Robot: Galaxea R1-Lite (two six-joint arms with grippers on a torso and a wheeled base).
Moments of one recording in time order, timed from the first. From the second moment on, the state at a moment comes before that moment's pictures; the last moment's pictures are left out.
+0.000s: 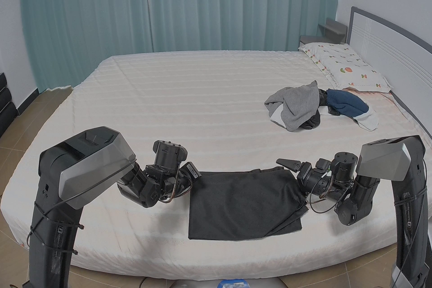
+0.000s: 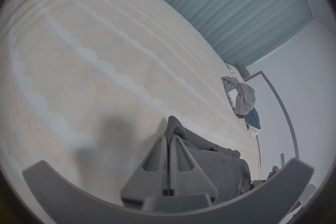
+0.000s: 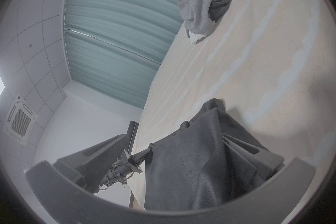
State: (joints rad) left arm -0.42 2.49 -1.23 -0.61 0.01 -0.93; right arm 0.21 2.52 -0.76 -1.55 0.47 1.01
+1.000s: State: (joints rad) left arm -0.41 2.49 -1.23 -0.61 0.01 -0.93; right arm 0.11 2.43 -0.58 -1.55 0.48 0.92
